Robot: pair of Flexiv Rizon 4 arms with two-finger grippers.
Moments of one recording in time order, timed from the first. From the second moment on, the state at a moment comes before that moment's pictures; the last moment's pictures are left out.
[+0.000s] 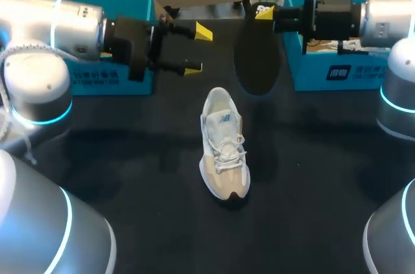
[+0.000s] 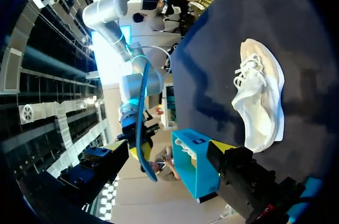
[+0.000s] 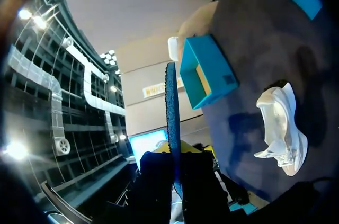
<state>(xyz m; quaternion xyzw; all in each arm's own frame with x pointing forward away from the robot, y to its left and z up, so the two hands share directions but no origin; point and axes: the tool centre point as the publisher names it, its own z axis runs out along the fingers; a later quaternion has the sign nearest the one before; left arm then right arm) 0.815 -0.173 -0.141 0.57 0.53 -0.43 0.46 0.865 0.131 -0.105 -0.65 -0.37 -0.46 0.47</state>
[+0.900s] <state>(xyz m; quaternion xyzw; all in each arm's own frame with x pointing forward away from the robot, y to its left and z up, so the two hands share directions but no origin) 0.817 -0.204 -0.144 0.53 0.50 -0.47 0.51 0.880 0.198 -0.145 -0.65 -0.33 -0.43 0.53</state>
